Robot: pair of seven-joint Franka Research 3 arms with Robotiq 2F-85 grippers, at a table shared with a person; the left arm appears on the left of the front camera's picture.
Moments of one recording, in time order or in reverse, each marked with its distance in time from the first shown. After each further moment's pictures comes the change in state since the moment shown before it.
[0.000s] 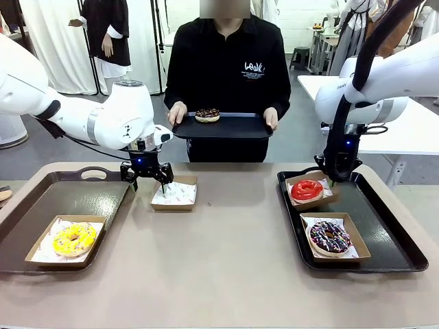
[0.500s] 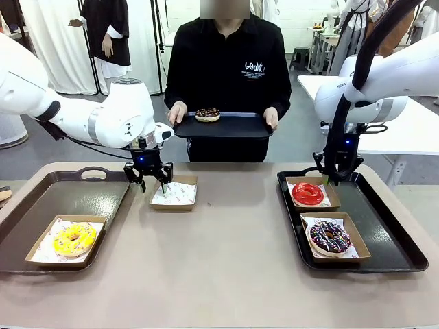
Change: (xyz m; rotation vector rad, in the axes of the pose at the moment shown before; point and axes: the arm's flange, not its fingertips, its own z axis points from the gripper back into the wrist) left arm 0.002 -0.004 0.005 -0.047 -0.008 0.011; right arm 0.001 0.001 0.001 0.002 -0.004 0.001
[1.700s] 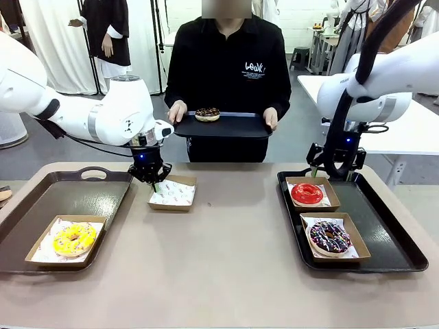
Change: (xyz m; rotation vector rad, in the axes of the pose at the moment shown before) left arm 0.002 -0.001 0.008 -0.011 -0.002 0.010; right arm -0.005 -0.004 0.011 0.098 -0.037 0.000
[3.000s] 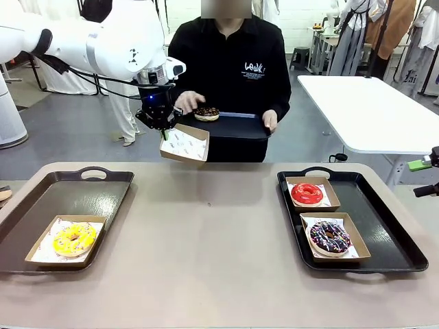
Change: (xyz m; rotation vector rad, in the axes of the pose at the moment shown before) left arm 0.029 -0.049 0.155 0.024 -0.132 0.017; right arm -0.172 -0.258 0.036 0.965 -0.232 0.025
